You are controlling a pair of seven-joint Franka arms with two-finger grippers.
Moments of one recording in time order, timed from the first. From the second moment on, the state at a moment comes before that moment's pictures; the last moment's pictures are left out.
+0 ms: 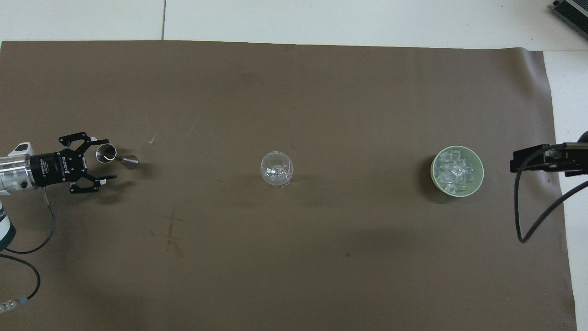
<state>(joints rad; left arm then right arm) 0.31 0.47 0.12 -1.96 -1.22 1.71 -0.57 0.02 -0.09 -0.05 -1.68 -0.03 1.58 0.08</state>
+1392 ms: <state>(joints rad) 0.33 0.47 0.12 -2.06 -1.39 1.65 -0.57 0.02 -0.09 -0.05 -1.68 -0.03 1.58 0.08</state>
